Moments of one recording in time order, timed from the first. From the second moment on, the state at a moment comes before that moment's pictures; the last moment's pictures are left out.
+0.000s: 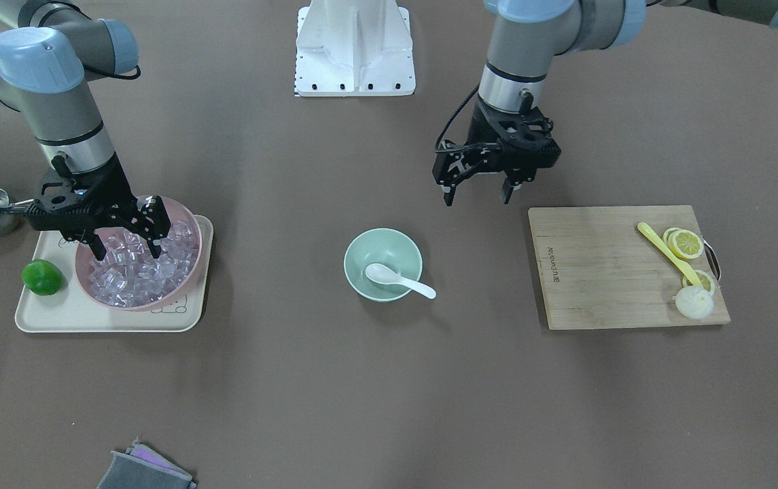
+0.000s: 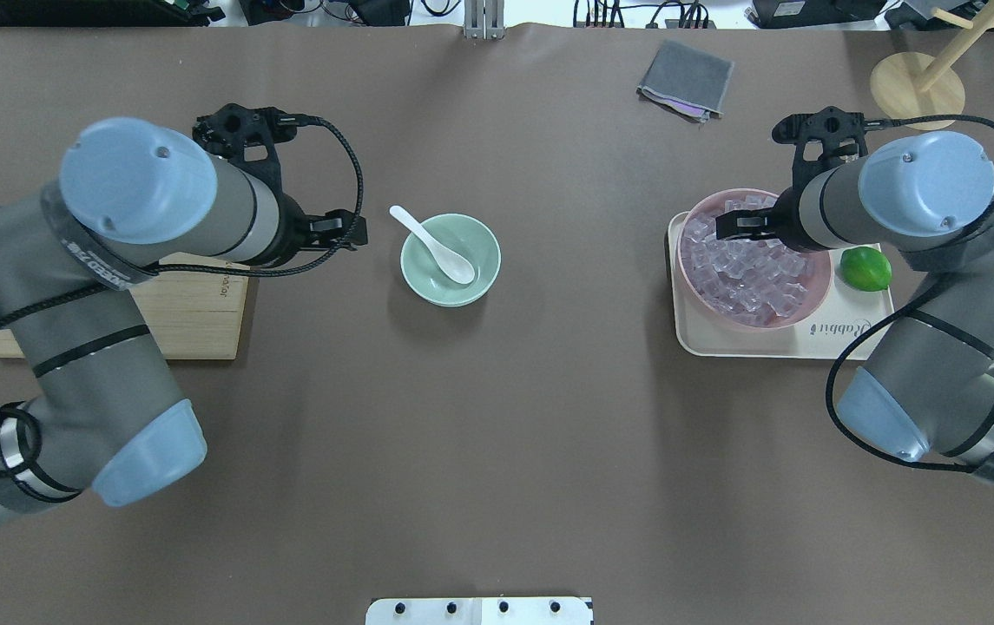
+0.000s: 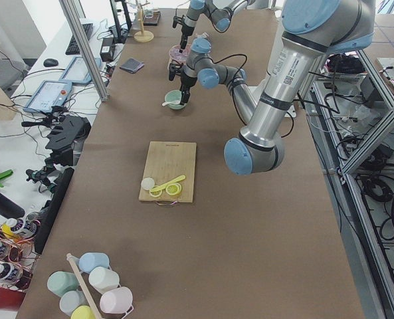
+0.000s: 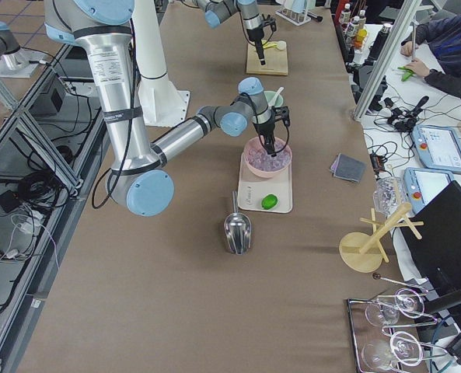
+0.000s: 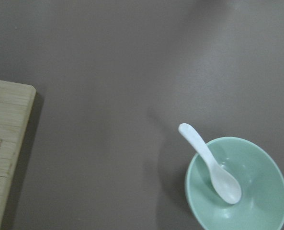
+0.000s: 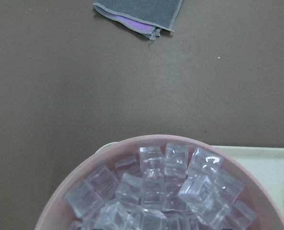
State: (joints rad) left arm -0.68 -2.05 -1.94 -1.63 -1.77 -1.17; right arm 0.76 -1.34 1.87 -1.29 1.74 1.08
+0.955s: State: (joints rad) left arm -0.92 -1.90 -1.93 -1.61 -1.98 -0.71; right arm 0.67 -1.39 1.92 -1.30 1.75 1.48
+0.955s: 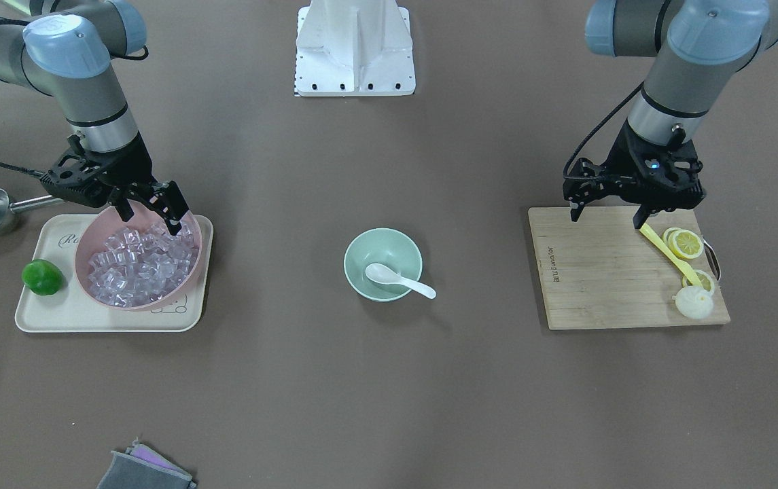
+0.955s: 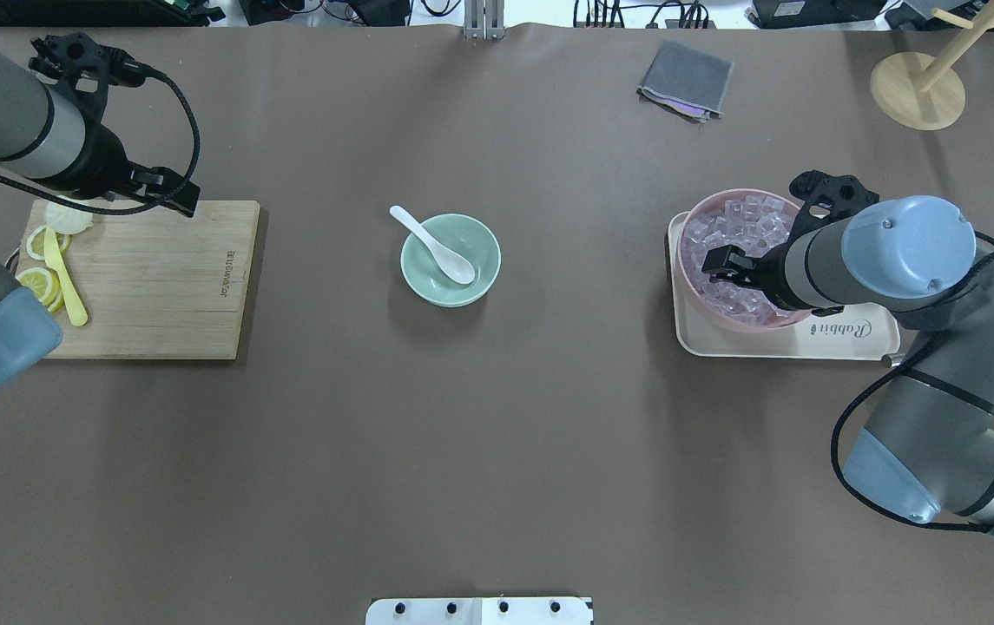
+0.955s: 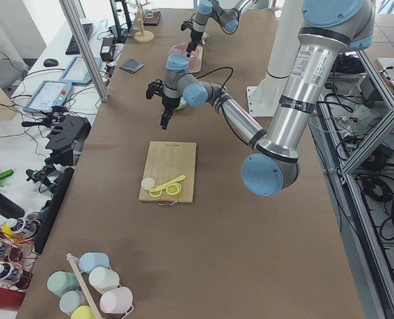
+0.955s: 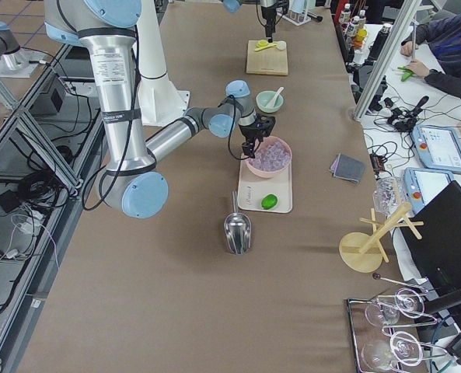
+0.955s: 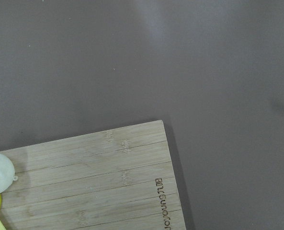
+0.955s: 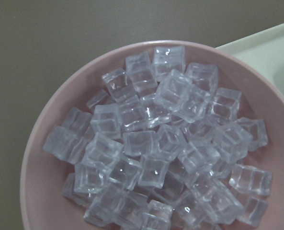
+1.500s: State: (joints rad) left arm -1.01 -1.89 -1.92 -1.60 -2.02 -0.55; right arm 0.66 -1.34 1.91 -1.41 1.79 1.52
